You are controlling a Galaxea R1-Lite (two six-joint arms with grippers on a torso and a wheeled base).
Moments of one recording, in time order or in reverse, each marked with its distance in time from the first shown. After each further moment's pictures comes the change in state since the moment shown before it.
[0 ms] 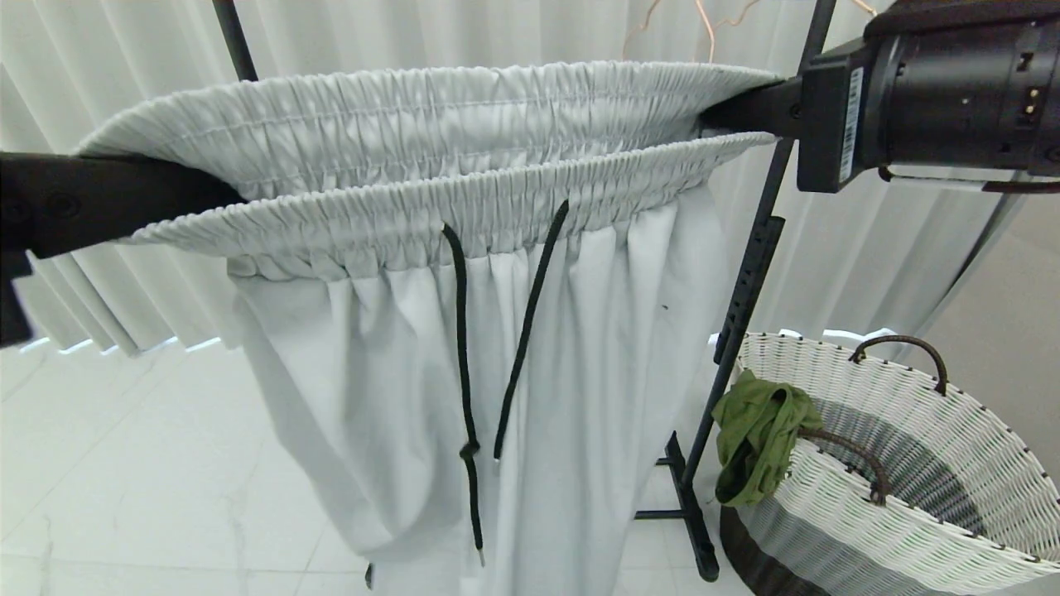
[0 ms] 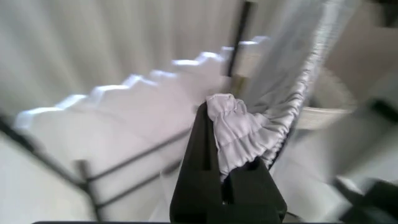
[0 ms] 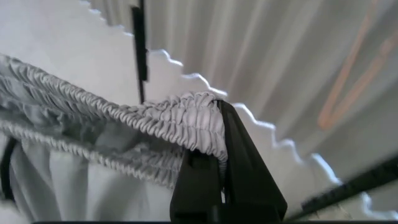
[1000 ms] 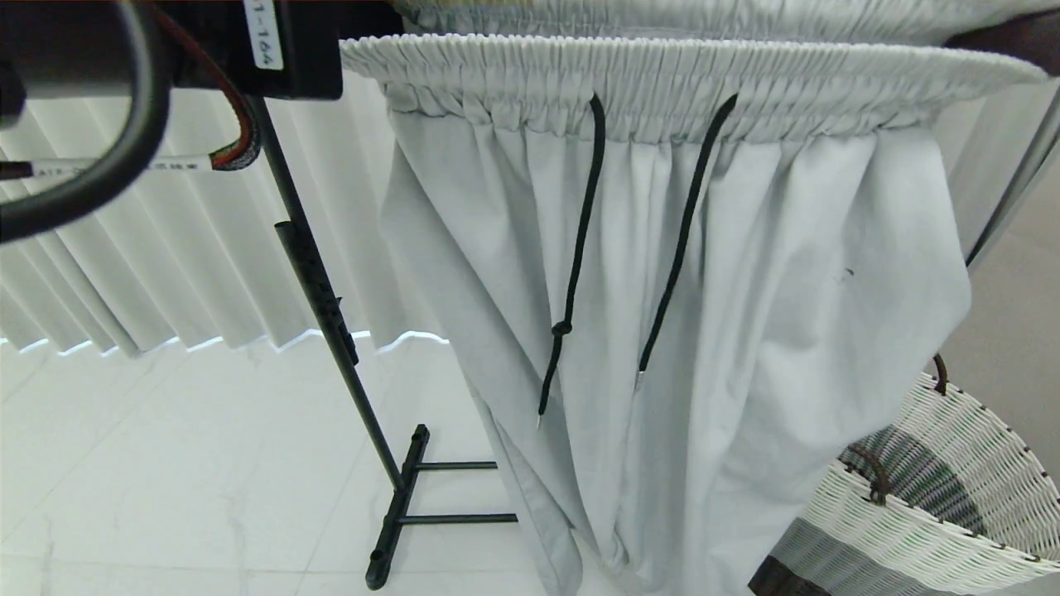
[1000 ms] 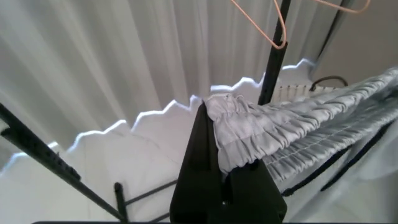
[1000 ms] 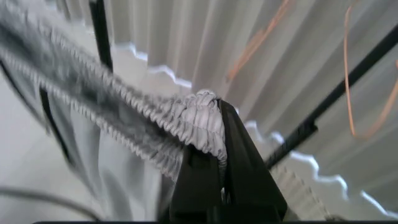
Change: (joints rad) left arm -0.087 0.292 -0.356 -0.017 0.233 0.116; right arm -0.046 -0.207 -0.078 0.311 -0.063 -0.039
